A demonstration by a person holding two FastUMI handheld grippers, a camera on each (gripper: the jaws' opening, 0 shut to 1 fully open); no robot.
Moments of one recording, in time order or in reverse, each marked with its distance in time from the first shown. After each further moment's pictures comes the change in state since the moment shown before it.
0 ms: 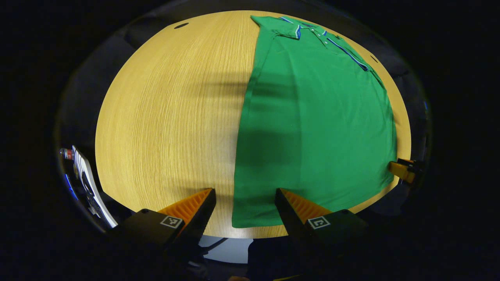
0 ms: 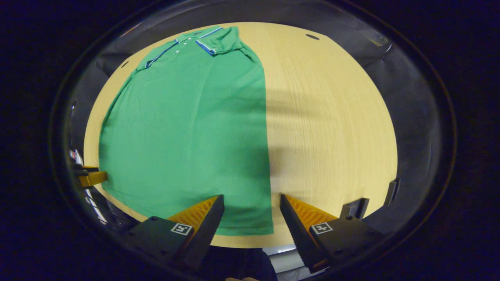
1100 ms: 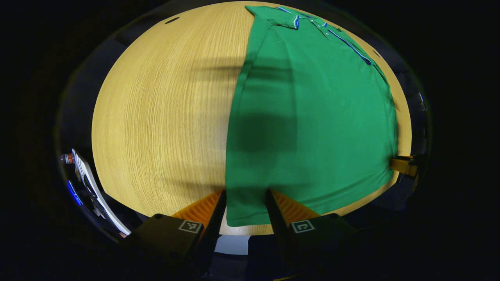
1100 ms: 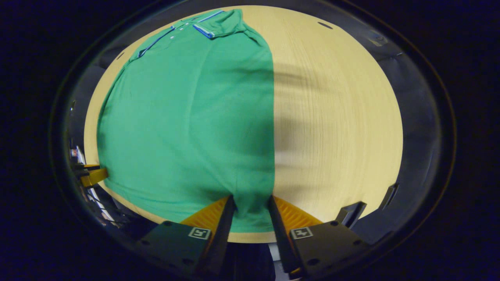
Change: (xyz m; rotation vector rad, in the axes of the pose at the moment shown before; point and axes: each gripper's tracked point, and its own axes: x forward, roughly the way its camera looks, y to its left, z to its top) left arm 0.000 -0.011 0.000 0.023 0.088 -0.010; right arm 0.000 0.004 0.006 -0.074 0.157 -0.003
